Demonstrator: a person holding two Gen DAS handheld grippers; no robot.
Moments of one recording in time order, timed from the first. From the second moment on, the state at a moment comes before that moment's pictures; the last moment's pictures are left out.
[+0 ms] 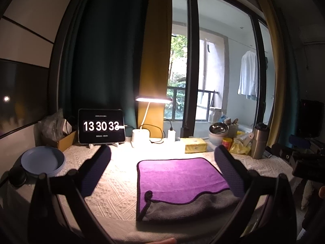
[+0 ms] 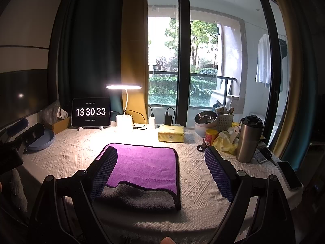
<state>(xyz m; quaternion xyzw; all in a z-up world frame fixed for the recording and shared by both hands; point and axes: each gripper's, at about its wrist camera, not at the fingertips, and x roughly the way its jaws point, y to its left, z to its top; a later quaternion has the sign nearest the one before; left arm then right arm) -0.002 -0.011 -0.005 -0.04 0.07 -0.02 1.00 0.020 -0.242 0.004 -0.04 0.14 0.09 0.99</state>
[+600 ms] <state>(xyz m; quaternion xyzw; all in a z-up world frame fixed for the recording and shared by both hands) -0.001 -0.013 -0.006 -0.04 0.07 -0.02 1.00 0.021 -0.243 0.002 -0.04 0.14 0.09 0.99</state>
